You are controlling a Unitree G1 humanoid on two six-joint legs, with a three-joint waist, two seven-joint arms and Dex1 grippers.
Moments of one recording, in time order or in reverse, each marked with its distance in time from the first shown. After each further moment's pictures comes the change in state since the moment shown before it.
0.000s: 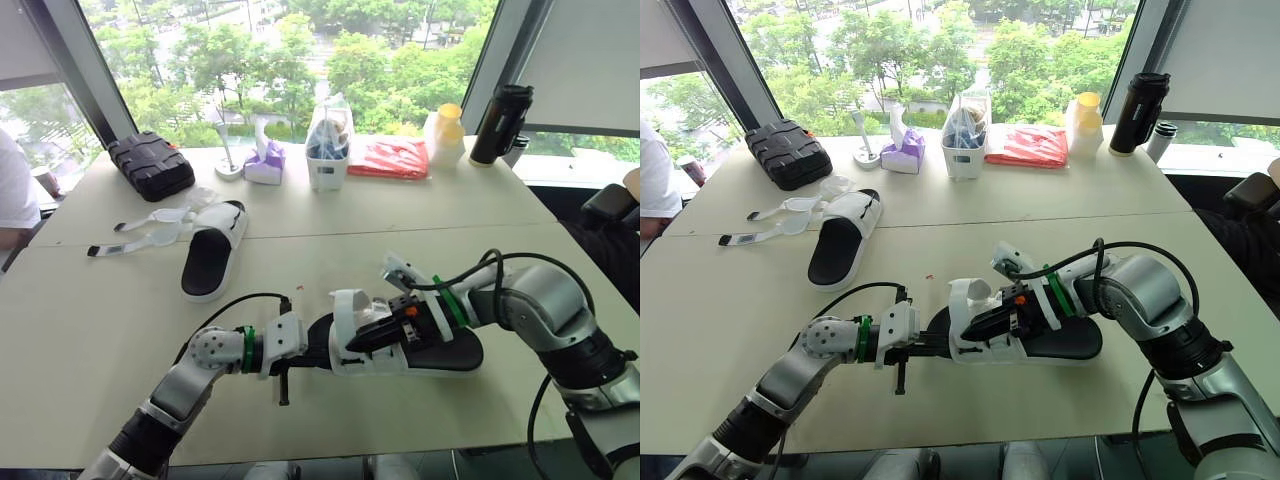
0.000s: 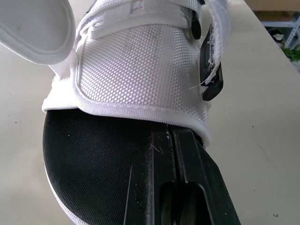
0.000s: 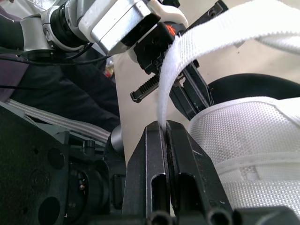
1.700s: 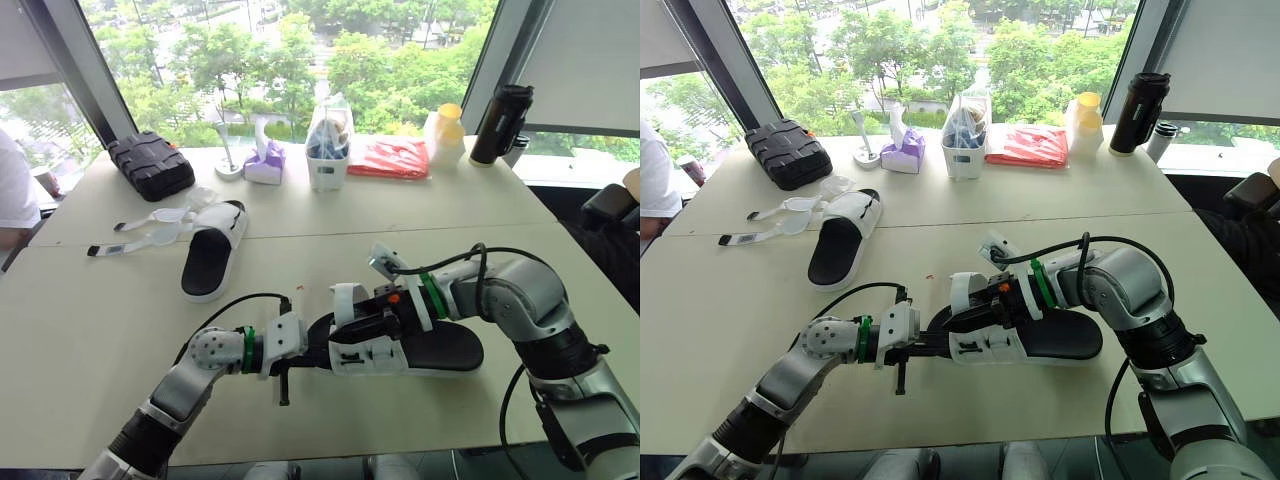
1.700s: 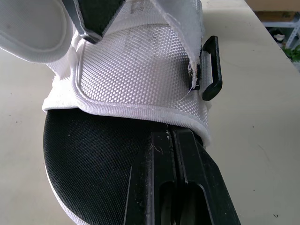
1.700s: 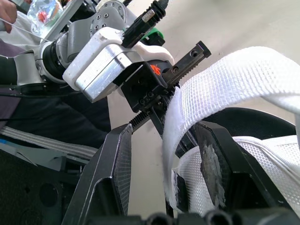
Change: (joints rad) left arm 0.002 0.001 0.000 -0.003 0.000 0.000 0.005; right arm -0.044 0.131 -0.057 0.058 0.009 0.081 -0.116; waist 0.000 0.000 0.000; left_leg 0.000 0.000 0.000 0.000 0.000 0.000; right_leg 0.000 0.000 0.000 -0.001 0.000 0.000
